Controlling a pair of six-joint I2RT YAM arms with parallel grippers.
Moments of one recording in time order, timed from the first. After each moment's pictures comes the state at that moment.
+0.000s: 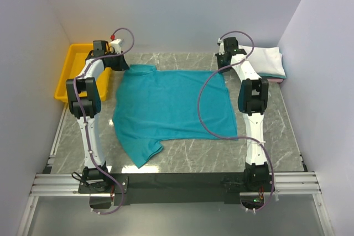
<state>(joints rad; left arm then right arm) 0.08 2.38 1.98 -0.38 0.61 0.13 0.09 2.56 2.32 -0.72 -0.06 -0.05</state>
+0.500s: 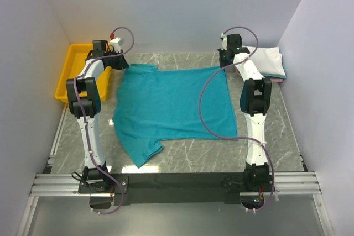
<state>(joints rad) 0.09 2.38 1.98 -0.32 0.61 0.13 0.07 2.52 2.30 -0.65 -0.07 -0.04</state>
